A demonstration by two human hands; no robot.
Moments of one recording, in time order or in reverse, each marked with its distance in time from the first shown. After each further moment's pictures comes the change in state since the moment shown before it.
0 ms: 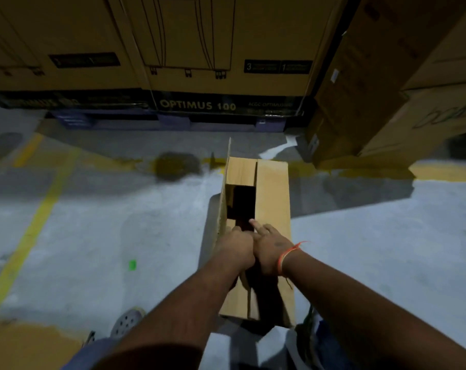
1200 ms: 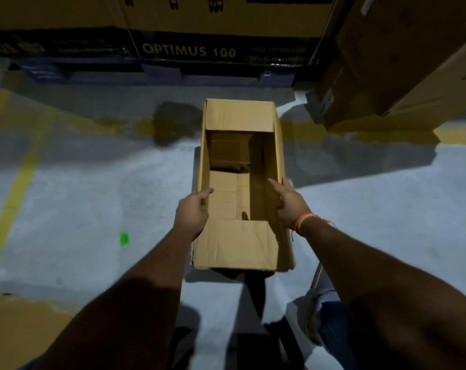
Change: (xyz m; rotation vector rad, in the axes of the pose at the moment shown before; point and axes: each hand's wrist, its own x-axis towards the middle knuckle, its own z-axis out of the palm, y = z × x) left_hand 0.076 -0.117 0.064 -0.663 0.346 -0.166; right_hand 0.044 0.071 0.045 0.870 0.316 0.429
